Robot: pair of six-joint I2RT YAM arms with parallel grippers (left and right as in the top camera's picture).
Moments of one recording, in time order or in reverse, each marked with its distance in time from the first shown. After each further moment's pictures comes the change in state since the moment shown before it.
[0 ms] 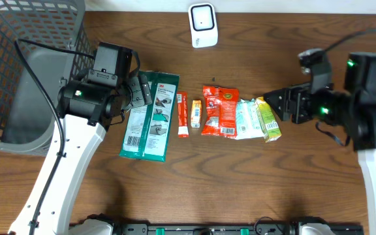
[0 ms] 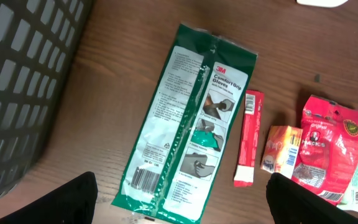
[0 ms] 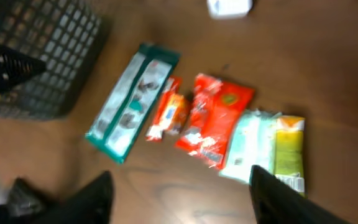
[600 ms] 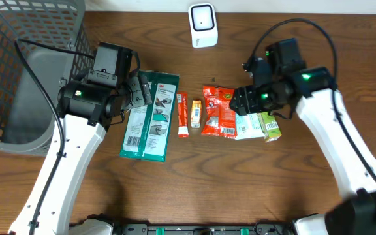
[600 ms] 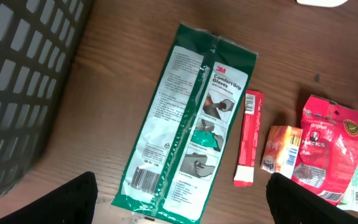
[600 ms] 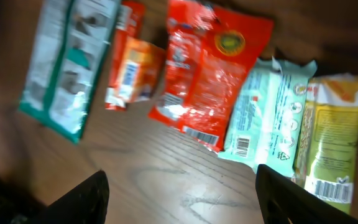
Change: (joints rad) left arm 0.000 0.000 0.000 0.000 0.000 0.000; right arm 0.248 0.372 -0.032 0.078 0.266 0.126
